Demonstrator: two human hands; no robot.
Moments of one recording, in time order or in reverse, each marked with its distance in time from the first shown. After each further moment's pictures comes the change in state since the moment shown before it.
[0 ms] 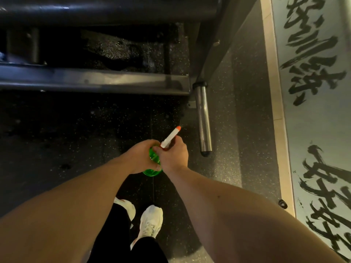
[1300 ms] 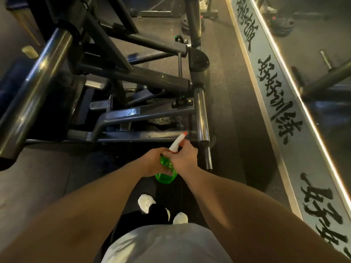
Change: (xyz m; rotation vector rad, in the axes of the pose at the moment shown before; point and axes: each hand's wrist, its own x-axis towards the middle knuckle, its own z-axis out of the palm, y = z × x) left_hand -0.442 0.292 -0.052 0.193 0.264 0.007; right_hand -0.379 -0.199 -0.234 0.101 -0.109 -0.316
